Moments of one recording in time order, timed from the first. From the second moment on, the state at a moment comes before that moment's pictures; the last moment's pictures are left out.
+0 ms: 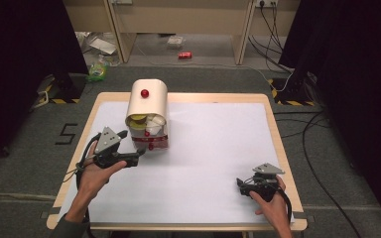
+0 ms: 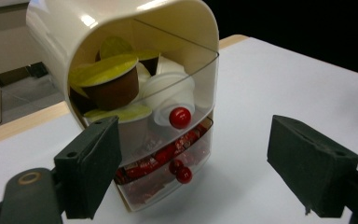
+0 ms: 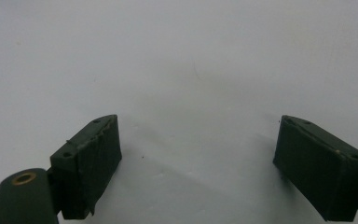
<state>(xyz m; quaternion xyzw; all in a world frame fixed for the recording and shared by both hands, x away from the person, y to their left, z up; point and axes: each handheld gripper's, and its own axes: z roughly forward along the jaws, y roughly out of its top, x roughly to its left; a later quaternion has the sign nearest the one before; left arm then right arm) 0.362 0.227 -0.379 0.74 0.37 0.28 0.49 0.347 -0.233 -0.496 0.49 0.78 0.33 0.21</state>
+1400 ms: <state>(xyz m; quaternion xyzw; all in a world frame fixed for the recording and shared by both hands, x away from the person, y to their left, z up) 0.401 0.208 -0.380 0.75 0.37 0.28 0.47 0.347 -0.233 -0.496 0.49 0.78 0.33 0.21</state>
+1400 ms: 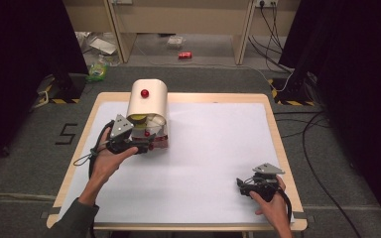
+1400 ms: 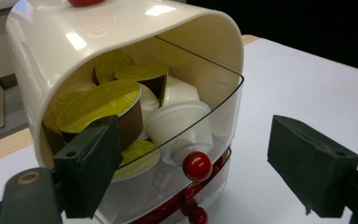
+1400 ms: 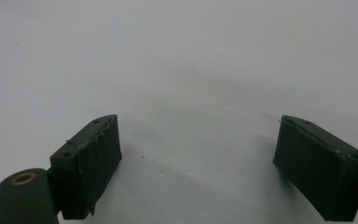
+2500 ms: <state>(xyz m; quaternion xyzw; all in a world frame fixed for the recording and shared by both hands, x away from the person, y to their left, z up) 0.372 0.205 -0.377 0.75 0.37 0.27 0.47 0.348 -0.233 -0.496 0.49 0.78 0.33 0.21</state>
